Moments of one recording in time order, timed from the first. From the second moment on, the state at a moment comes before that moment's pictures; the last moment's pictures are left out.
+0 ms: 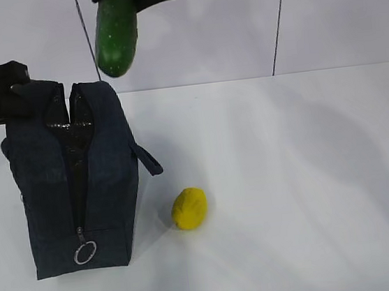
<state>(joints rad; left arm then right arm) -0.20 1.47 -0.97 -0.56 0.41 0.13 0.40 2.19 -2.43 0.67 1.25 0.03</state>
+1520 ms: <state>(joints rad) -0.20 1.47 -0.97 -0.58 0.41 0.13 0.55 2.09 -2.07 0.63 1.09 -0.14</state>
